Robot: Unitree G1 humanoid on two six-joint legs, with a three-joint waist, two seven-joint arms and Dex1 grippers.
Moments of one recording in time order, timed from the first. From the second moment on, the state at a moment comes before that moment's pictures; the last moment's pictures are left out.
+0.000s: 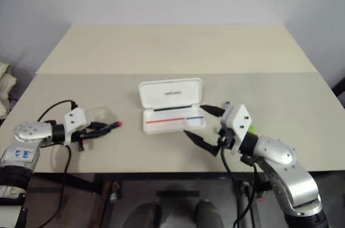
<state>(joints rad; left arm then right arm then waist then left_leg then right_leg) -0.40 0.82 0.02 0.51 -0.11 -0.14 -1.06 -0.09 -0.59 -0.04 -0.57 0.49 0.38 0.72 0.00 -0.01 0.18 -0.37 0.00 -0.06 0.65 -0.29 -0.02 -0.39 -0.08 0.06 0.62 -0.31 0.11</state>
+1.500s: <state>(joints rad) -0.72 0.35 -0.24 0.38 -0.02 0.00 -0.86 0.02 -0.56 -0.05 -0.71 0.47 0.41 0.55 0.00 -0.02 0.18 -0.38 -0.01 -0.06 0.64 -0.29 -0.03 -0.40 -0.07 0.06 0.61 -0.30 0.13</state>
